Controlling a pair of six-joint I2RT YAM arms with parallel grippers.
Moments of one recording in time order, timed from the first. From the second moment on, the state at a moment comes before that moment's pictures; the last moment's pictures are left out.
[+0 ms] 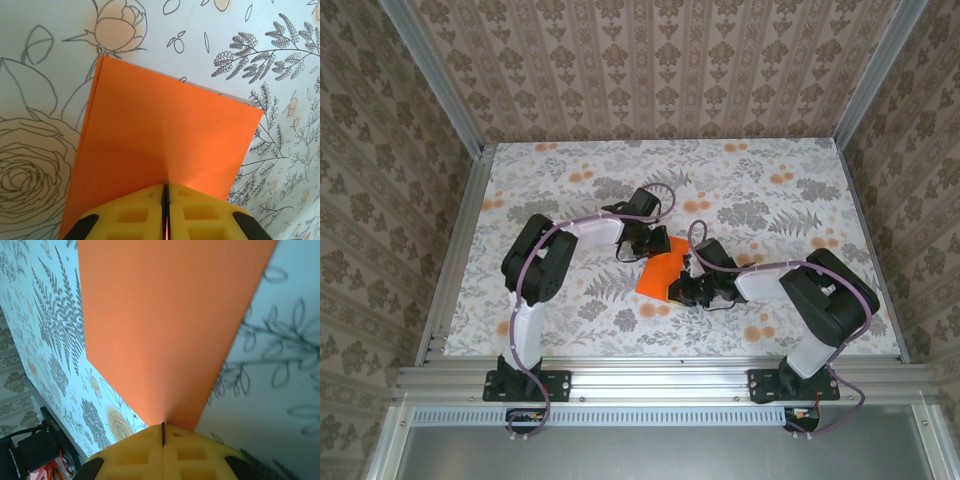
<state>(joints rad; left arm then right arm) -0.69 2.08 1.37 -0.37 0.38 -0.75 0.58 1.65 0.59 0.12 -0.55 0.89</state>
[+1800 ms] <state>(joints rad) -0.46 1.60 0.96 -0.47 0.34 -0.75 0.54 1.98 1.33 -0.59 -0.06 0.77</state>
